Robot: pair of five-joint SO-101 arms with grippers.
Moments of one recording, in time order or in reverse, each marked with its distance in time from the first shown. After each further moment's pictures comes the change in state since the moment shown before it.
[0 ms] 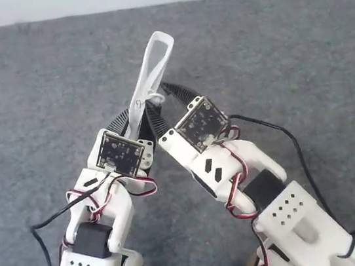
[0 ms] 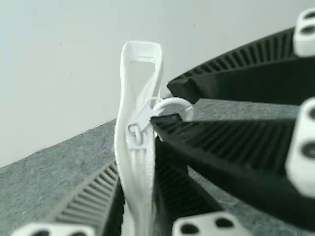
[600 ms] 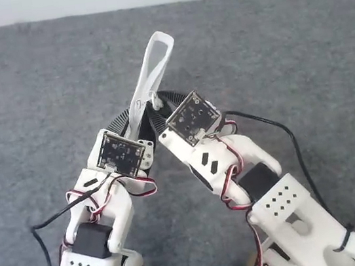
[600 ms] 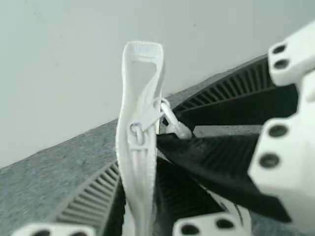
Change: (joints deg) left arm -0.1 0.0 0.0 0.1 -0.2; right arm 1.6 3.1 -0.4 -0.2 3.1
